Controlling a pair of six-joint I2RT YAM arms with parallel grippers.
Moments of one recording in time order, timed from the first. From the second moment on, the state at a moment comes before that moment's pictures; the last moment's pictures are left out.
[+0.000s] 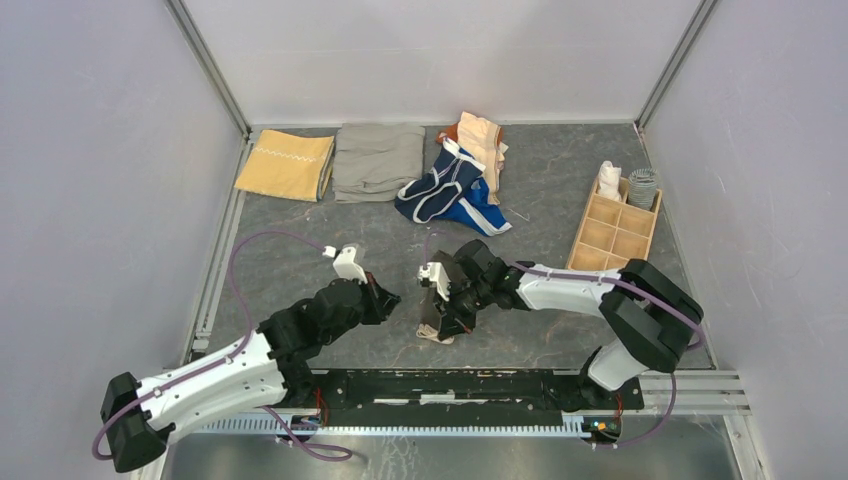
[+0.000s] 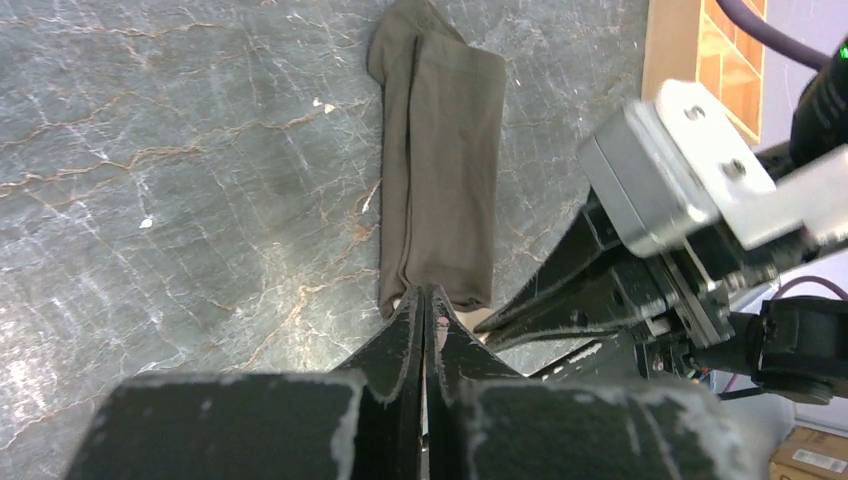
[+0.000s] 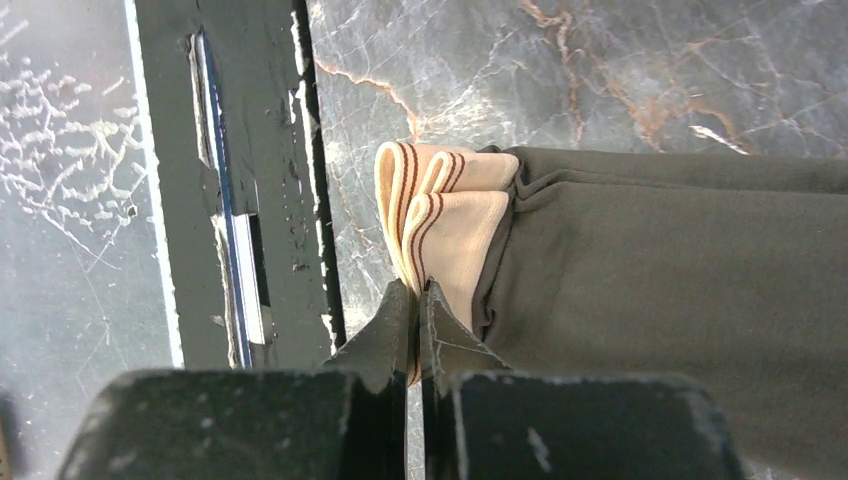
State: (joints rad) left arm -0.97 0.65 0.40 -0.28 -0.30 -0.88; right arm 0.90 1.55 0.73 -0.12 -0.67 -0.15
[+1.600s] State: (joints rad) left arm -0.97 0.86 0.49 -0.15 -0.18 -0.79; right arm 0.71 1.65 0.68 0.02 -0.99 0.05
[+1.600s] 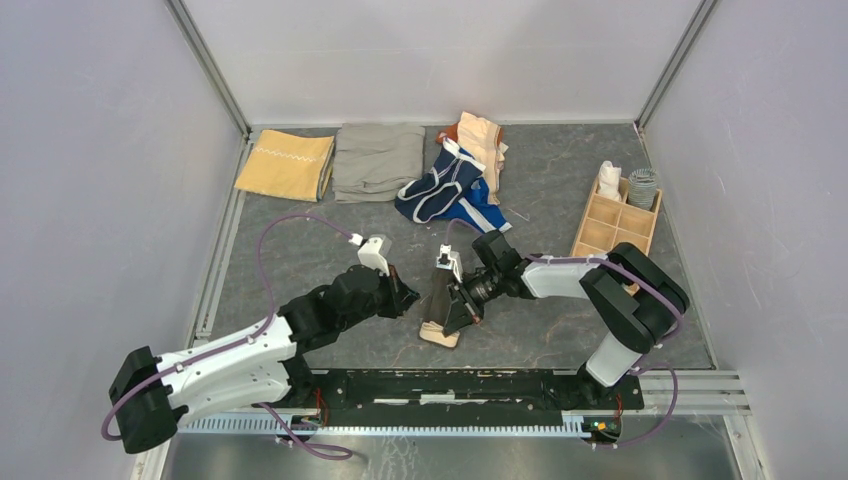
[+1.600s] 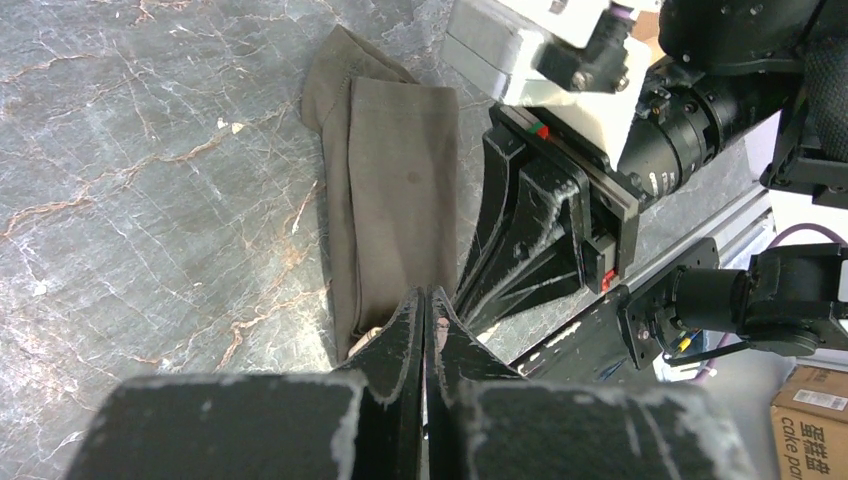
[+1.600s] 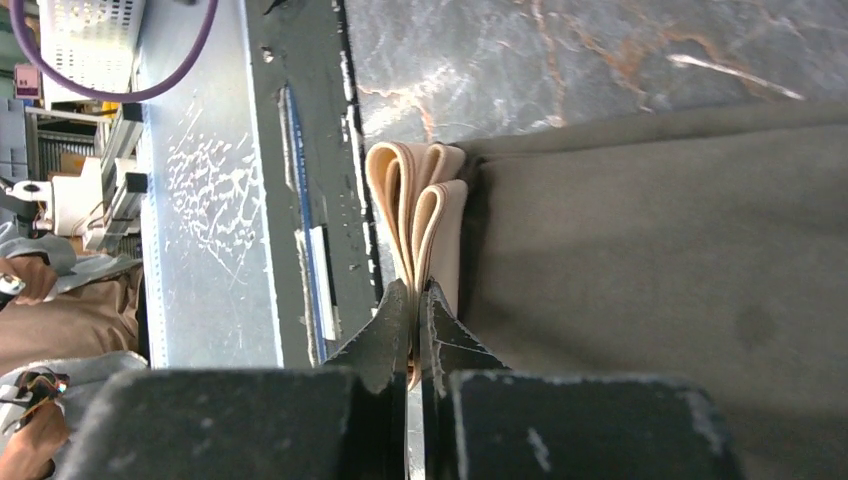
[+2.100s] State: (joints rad) left arm -0.99 0.99 0.50 -0.08 -0.12 -0.78; right arm 0.69 1.71 0.69 0.01 -0.93 0.05
